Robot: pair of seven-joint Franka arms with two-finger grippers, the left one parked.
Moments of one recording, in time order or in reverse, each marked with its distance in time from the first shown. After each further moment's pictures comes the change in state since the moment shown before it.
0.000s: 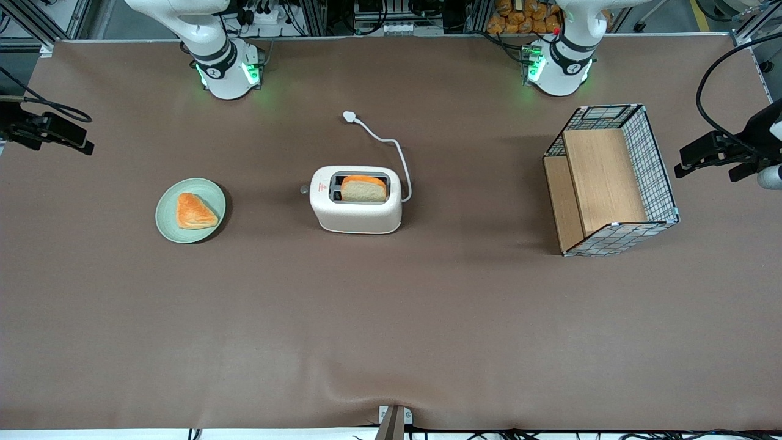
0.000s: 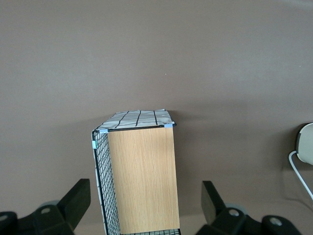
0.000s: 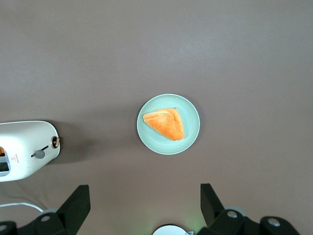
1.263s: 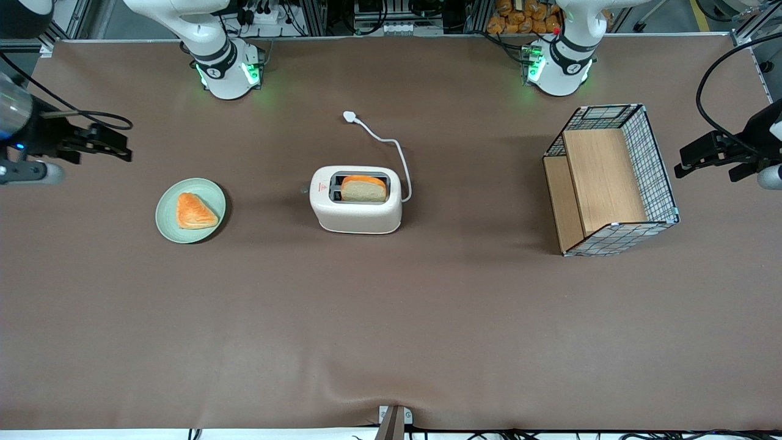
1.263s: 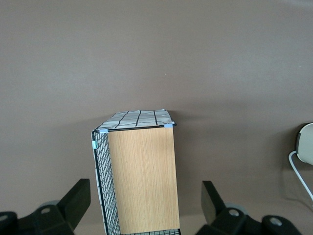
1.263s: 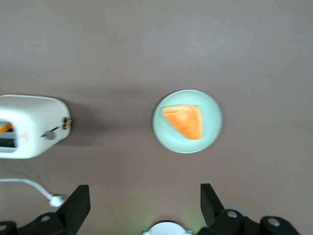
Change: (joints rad) arm 0.077 0.061 0.010 -0.020 0.075 0.003 -0.059
